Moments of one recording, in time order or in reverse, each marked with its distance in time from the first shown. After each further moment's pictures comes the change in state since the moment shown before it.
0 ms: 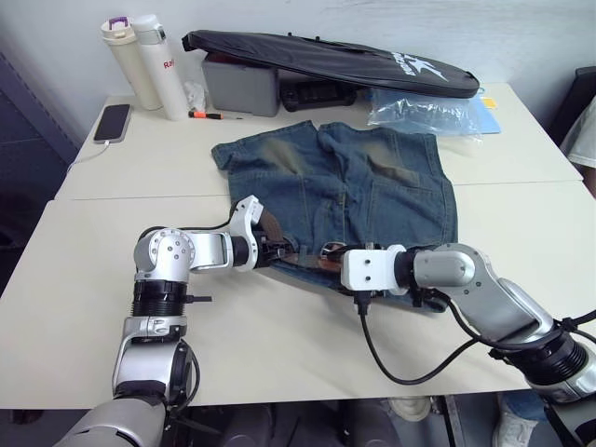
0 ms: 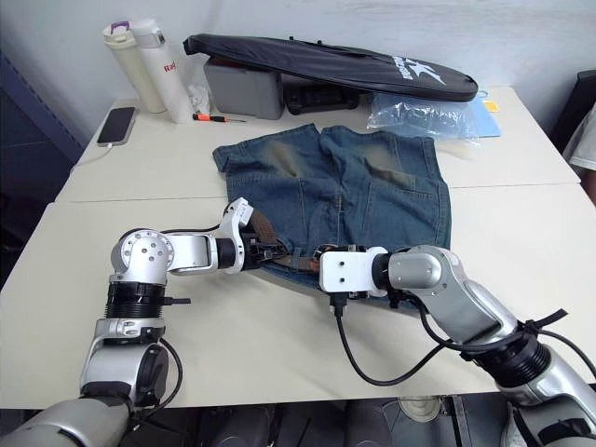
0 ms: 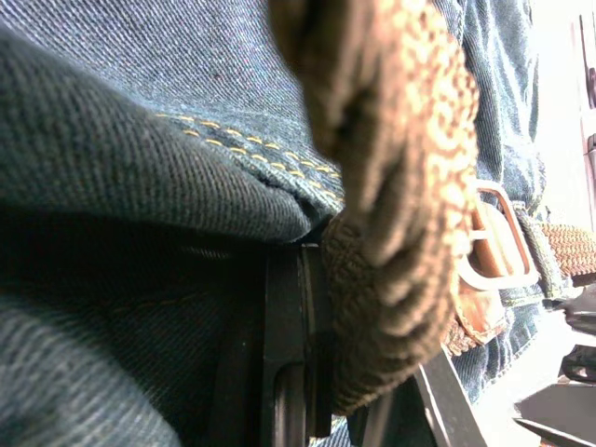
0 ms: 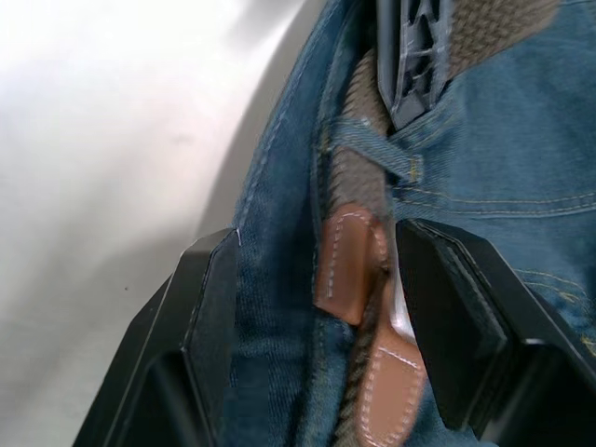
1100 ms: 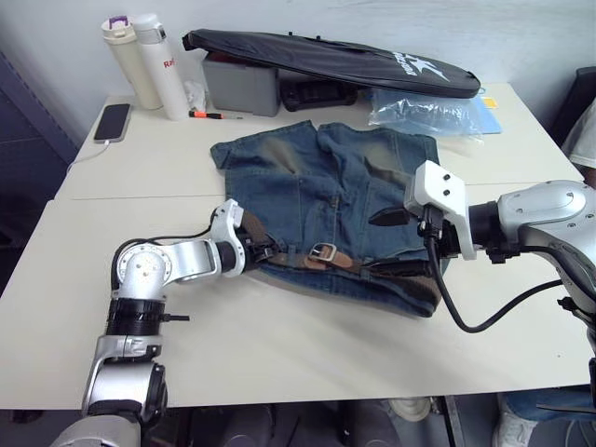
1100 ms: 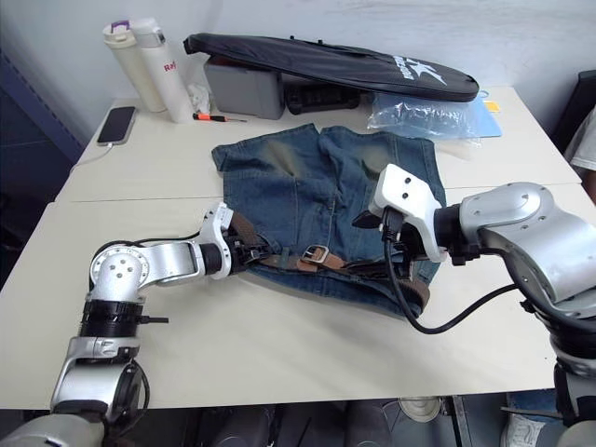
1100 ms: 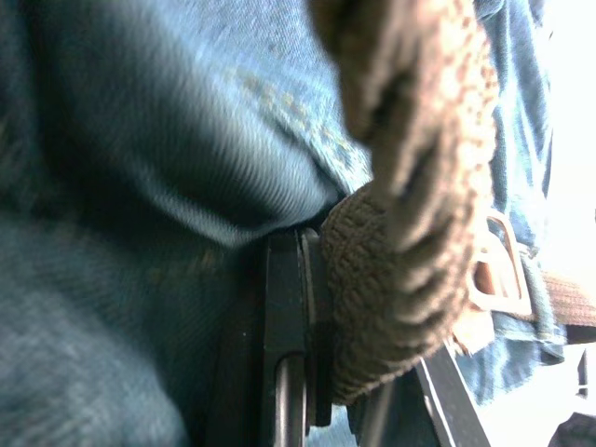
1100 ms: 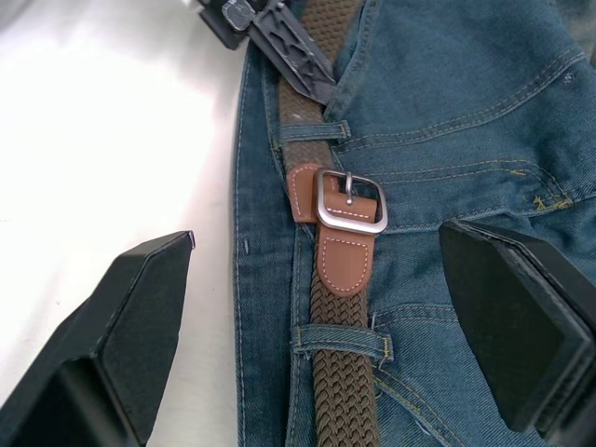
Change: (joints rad) left arm 0.090 0.125 -0.088 -0.042 -0.403 -0.164 0.311; right arm -0.193 -0.183 -0.350 -0.115 0.615 0.686 0.147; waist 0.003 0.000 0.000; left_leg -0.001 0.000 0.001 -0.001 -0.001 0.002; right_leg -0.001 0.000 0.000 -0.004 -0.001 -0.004
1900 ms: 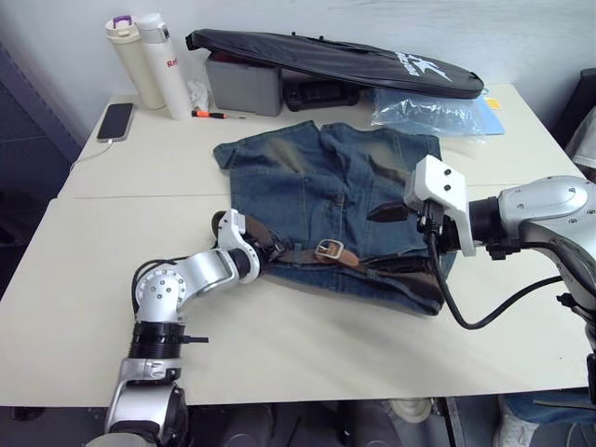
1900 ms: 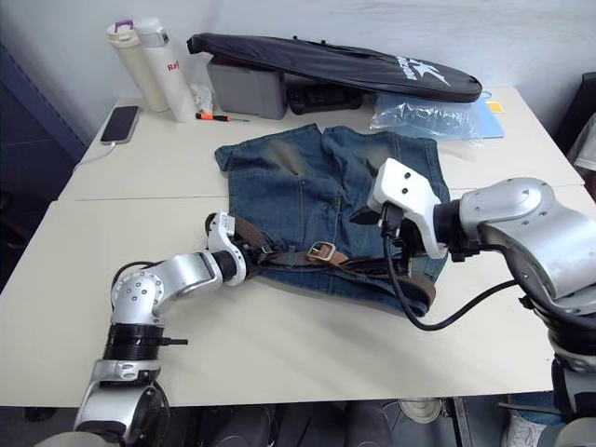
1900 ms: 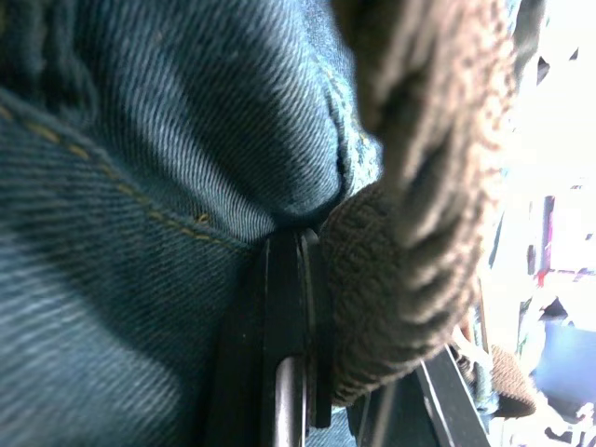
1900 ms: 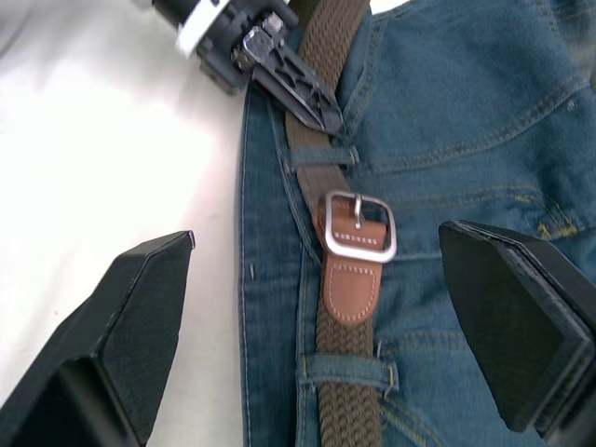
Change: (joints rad) left arm 0.133 -0.075 0.032 -0.090 -0.296 -0.175 0.317; right arm -0.017 0.009 -0.002 0.001 0.000 0.005 0.000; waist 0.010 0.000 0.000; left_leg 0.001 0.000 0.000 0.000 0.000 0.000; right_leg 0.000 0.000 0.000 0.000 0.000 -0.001
